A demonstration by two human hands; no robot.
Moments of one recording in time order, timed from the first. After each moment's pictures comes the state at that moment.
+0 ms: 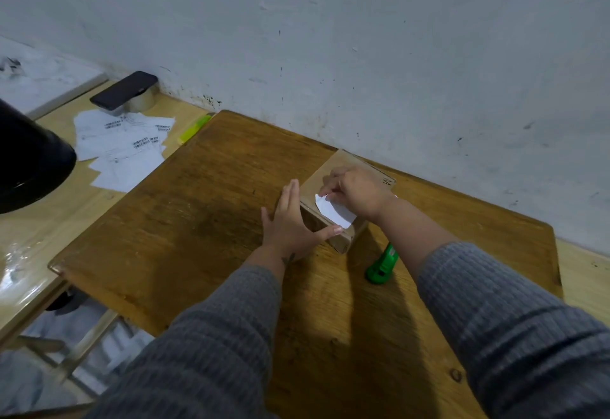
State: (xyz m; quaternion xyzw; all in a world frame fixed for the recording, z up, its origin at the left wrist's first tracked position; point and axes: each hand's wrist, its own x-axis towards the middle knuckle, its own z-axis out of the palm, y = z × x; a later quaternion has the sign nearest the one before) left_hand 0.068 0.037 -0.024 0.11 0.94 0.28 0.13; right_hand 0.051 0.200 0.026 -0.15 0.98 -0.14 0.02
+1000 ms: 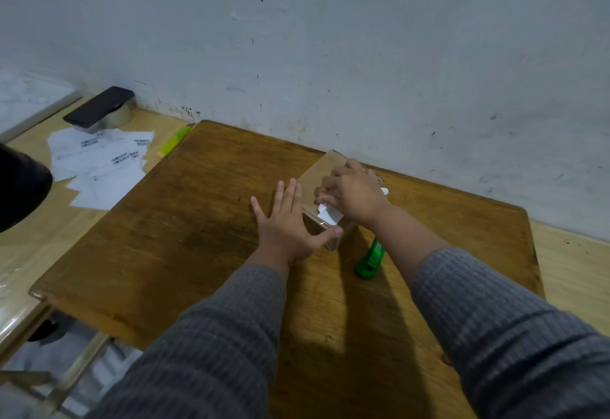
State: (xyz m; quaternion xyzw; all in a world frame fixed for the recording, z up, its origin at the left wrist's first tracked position) left_hand 0.073 0.049 -0.014 0.21 0.97 0.09 0.09; right_hand 0.081 0.199 0.043 -0.03 1.00 -0.09 0.01
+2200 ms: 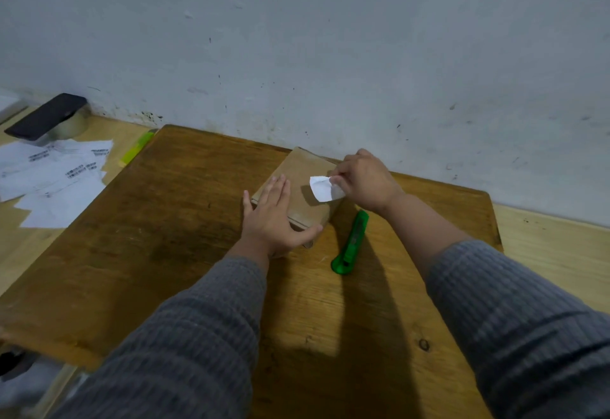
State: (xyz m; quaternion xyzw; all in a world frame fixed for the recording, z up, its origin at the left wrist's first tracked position) left_hand 0.056 0.066 -0.016 0.28 0.95 0.10 0.09; right_hand 0.095 0.258 0.048 0.02 0.99 -0.11 -0.05
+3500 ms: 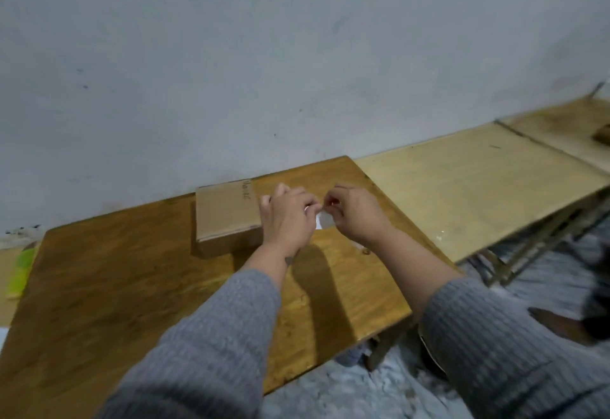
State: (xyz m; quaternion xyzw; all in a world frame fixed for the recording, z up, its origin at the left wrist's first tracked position) left_hand 0.157 0.070 0.078 0.54 0.80 0.27 -0.01; right_hand 0.279 0.144 0.094 0.32 0.91 -0.14 -0.22
